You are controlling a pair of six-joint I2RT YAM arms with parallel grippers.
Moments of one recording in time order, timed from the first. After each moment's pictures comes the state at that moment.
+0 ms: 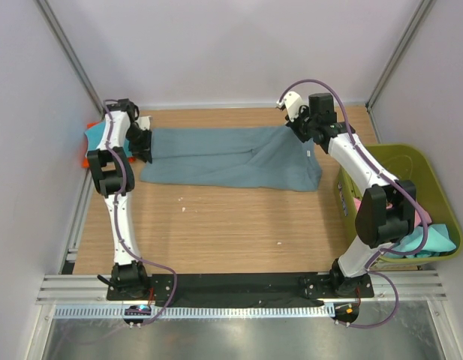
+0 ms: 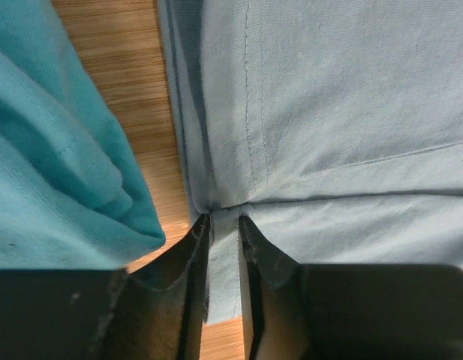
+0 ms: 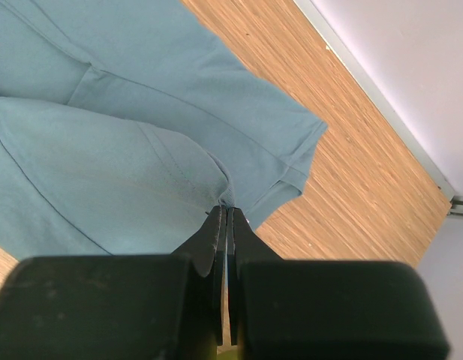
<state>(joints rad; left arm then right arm) 0.14 2.54 2.35 -1.27 0.23 0.16 0.21 1.68 1.42 -0.37 -0.15 -0.61</state>
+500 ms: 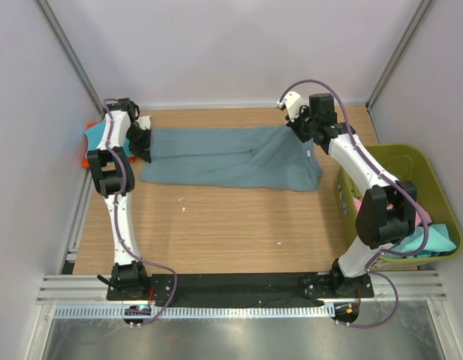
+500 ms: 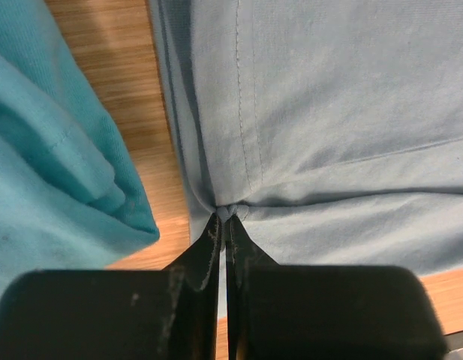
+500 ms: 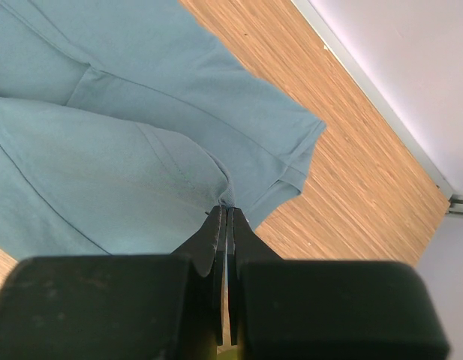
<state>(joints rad) 0.13 2.54 2.35 -1.27 0.23 0.16 0.21 1.67 1.42 -0.36 -0.15 -0.61</state>
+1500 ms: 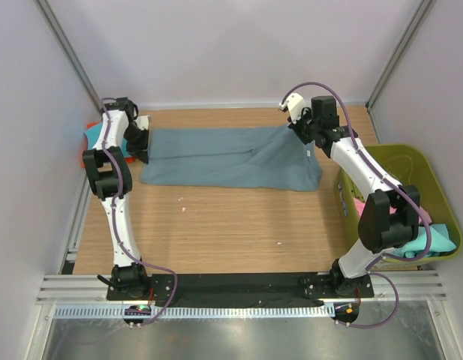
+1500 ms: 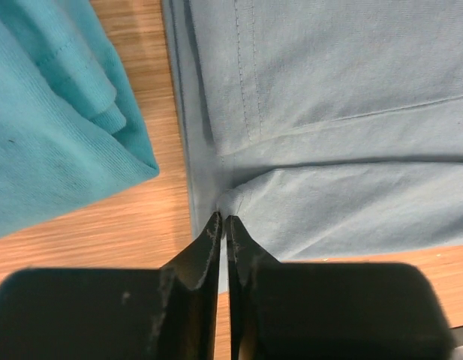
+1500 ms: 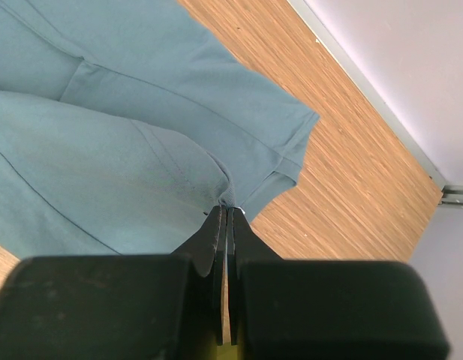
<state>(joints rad) 0.13 2.42 2.22 -1.24 0.19 0.16 0.20 1.63 1.37 -0.34 -0.13 -0.61</state>
